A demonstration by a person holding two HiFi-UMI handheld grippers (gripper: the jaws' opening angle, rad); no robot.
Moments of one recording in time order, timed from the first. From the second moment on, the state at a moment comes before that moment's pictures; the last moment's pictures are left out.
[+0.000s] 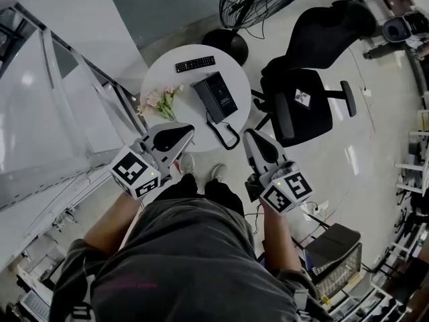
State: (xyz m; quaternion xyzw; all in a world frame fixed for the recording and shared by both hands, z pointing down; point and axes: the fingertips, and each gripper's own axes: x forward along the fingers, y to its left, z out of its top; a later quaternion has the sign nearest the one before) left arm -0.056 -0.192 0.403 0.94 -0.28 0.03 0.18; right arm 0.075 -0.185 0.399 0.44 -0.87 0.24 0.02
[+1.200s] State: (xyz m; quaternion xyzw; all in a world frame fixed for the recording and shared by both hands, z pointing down) left arm -0.029 -0.289 0.581 0.84 -0.44 0.05 0.32; right arm 0.102 -0.319 0.498 0.27 -0.91 0.29 0.10
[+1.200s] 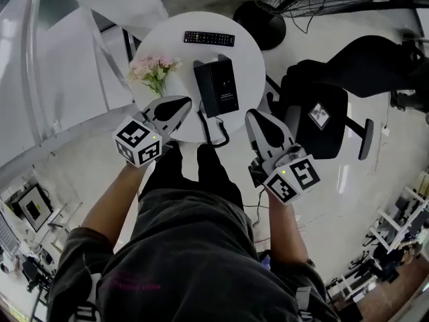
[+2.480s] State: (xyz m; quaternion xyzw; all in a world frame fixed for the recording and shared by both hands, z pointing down) left arm -0.009 -0.311 0.740 0.76 -0.44 -0.02 0.48; right arm 0.106 -0.322 0.596 0.21 -0.90 0.34 0.18
